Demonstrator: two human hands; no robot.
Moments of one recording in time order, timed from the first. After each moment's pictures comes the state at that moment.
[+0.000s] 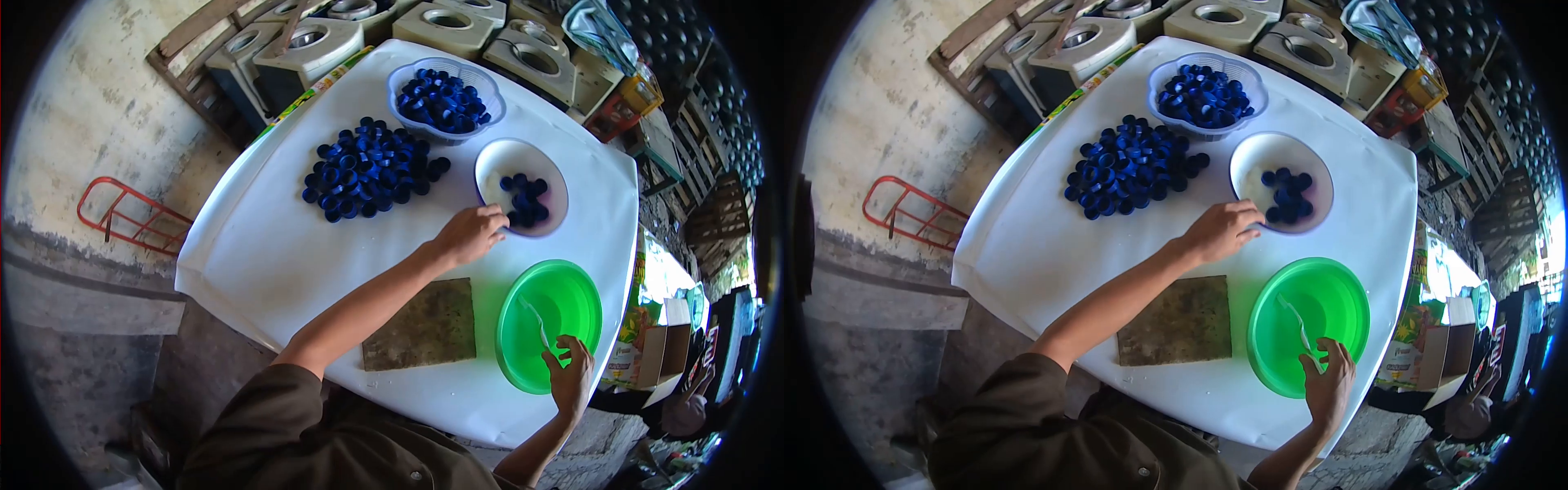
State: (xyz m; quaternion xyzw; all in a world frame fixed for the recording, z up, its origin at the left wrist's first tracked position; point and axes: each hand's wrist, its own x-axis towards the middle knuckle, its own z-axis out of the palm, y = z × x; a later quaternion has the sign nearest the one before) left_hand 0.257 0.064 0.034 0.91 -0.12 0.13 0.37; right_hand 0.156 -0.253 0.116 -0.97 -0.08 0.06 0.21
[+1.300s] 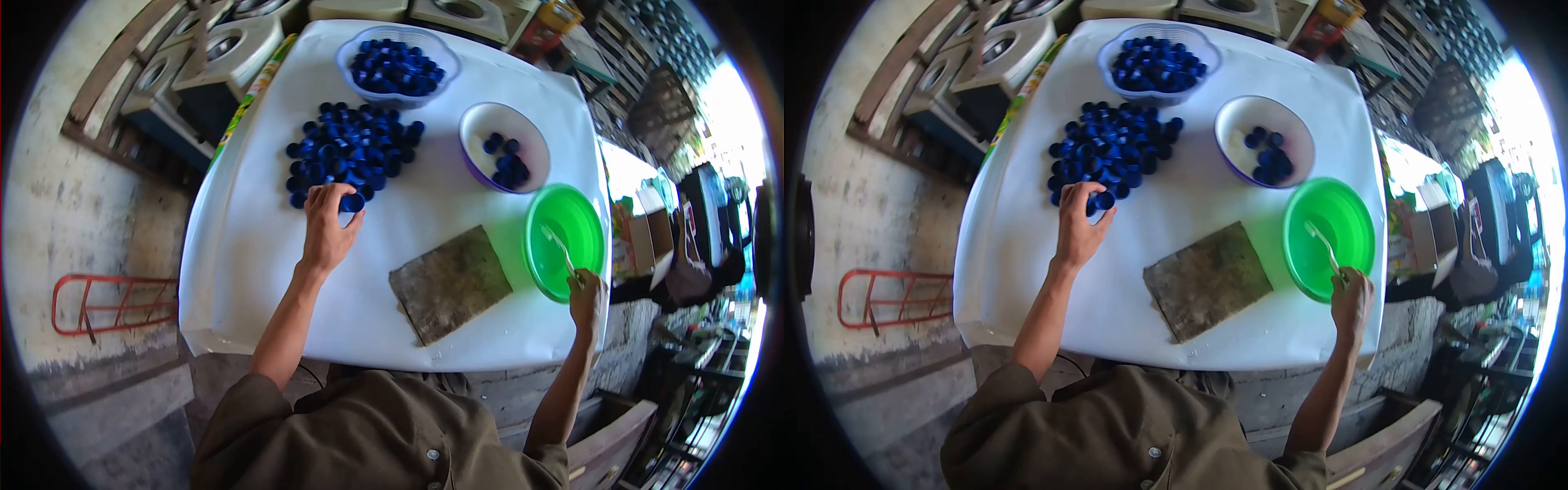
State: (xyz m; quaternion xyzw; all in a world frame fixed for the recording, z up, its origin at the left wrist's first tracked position) left_hand 0.114 0.247 0.038 0.90 0.00 0.25 0.35; right_hand 0.110 -0.232 0.090 -0.99 0.03 -0.09 0.10
